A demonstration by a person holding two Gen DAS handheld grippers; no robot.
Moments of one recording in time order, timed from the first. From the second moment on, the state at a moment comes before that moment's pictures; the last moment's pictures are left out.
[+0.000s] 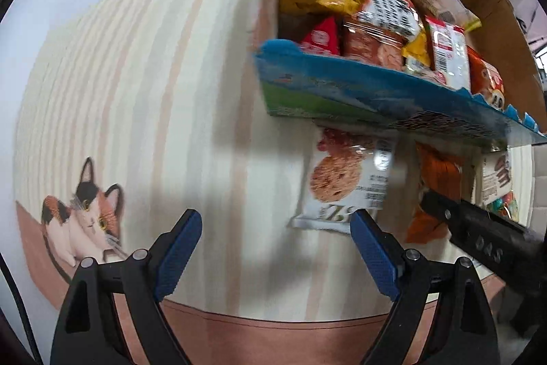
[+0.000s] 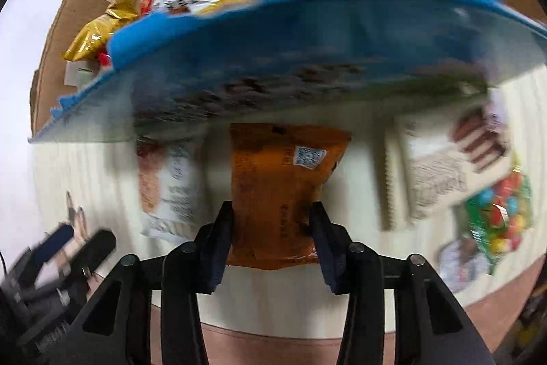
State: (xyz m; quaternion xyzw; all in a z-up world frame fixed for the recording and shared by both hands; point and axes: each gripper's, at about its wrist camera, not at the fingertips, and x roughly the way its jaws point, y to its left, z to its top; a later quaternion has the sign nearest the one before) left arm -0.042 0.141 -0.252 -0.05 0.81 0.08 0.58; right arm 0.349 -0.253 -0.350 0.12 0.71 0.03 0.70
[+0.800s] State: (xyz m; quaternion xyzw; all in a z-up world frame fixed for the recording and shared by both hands) left arm -0.081 0.089 -0.294 -0.03 0.85 0.04 0.52; right arm 0.299 -0.259 -0.361 0.12 0.74 0.02 0.66
